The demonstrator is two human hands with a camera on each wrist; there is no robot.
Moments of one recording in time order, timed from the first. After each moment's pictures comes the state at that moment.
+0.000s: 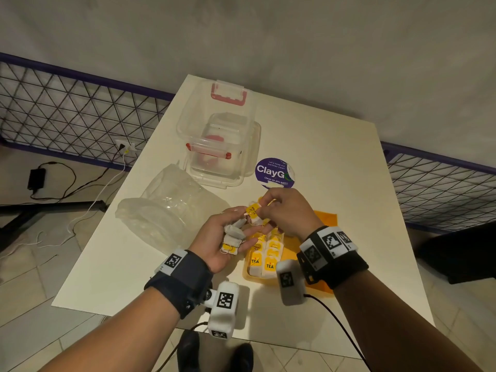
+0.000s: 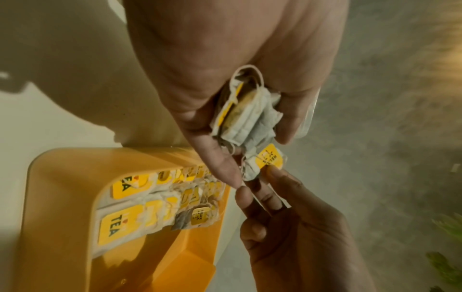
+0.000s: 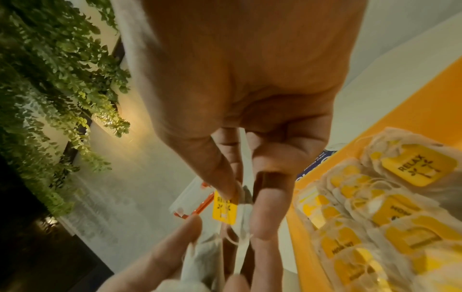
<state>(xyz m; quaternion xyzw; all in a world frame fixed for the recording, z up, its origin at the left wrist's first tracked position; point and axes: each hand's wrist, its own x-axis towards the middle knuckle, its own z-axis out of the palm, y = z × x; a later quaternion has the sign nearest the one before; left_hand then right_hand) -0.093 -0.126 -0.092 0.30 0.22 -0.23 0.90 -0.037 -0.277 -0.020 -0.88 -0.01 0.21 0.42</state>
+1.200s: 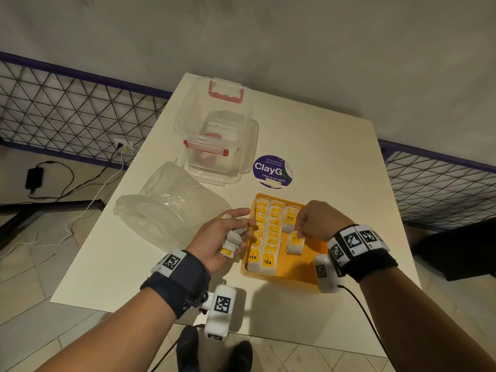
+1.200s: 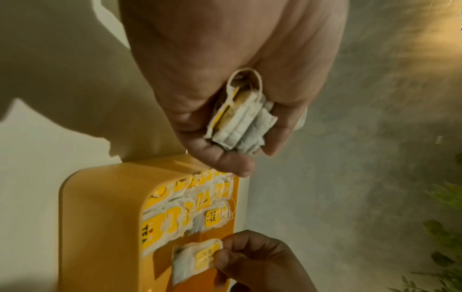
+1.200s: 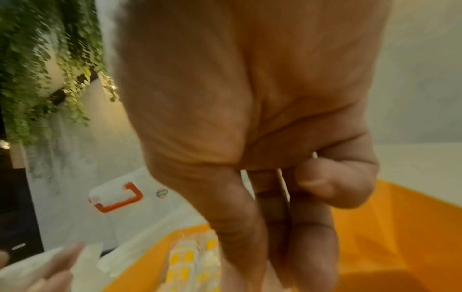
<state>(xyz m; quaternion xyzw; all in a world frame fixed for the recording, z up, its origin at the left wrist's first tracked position) -0.101 -0.129 -0.090 0.35 0.22 -0.23 0.88 -0.025 -0.346 -0.027 -0.95 -0.03 0.30 0.10</state>
